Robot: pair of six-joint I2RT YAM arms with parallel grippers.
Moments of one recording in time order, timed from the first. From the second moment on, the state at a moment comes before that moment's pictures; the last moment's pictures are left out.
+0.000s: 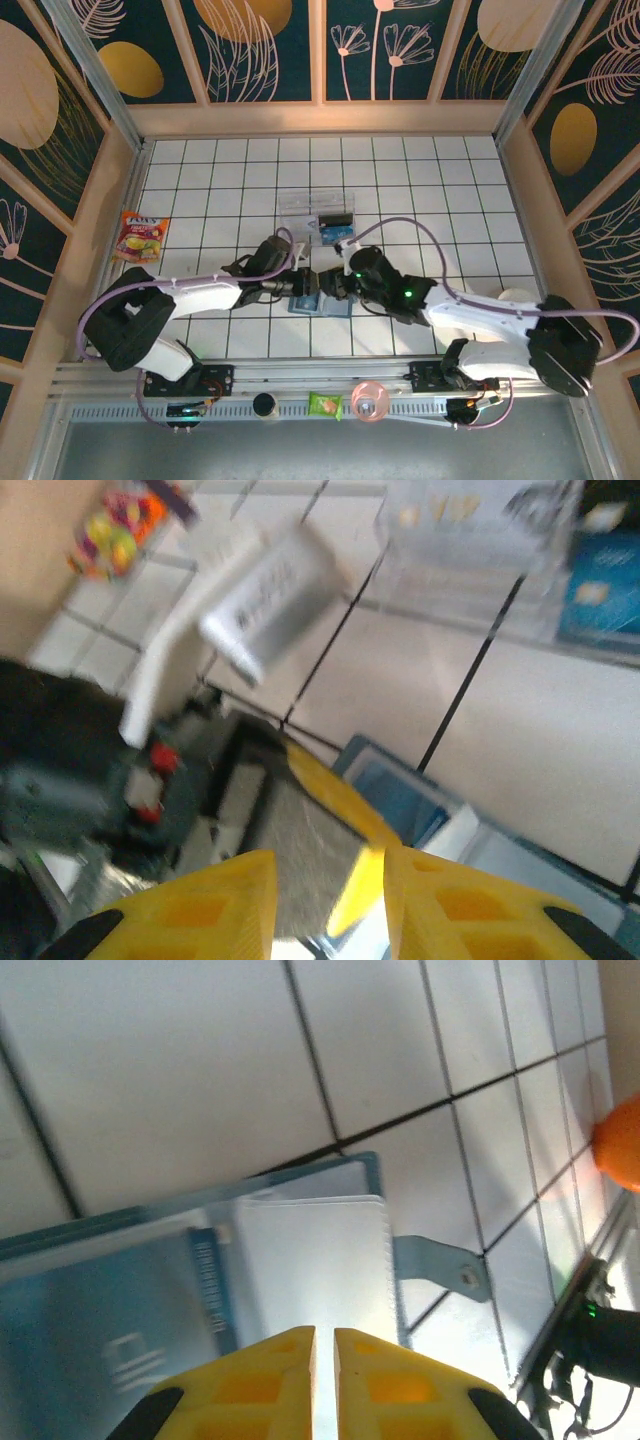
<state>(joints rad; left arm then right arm) -0.79 1.51 0.61 0.14 0.41 -0.76 1.00 1.16 0.58 0.02 0.05 0.57</state>
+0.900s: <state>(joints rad) -0.76 1.30 0.53 0.11 0.17 -0.78 0.91 1.33 0.57 -0.07 -0.16 0.68</state>
